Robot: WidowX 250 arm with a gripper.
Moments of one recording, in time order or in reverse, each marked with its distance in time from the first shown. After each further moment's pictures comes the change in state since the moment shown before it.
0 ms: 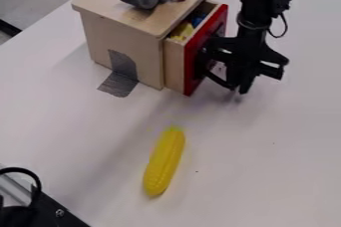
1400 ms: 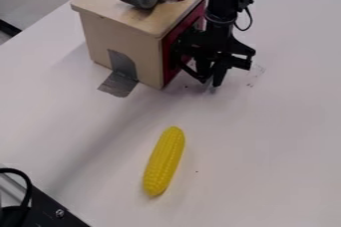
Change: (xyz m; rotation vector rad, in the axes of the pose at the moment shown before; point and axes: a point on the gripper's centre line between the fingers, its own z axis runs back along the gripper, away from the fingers) arm -0.002 0.056 -0.009 0.065 0.023 0.146
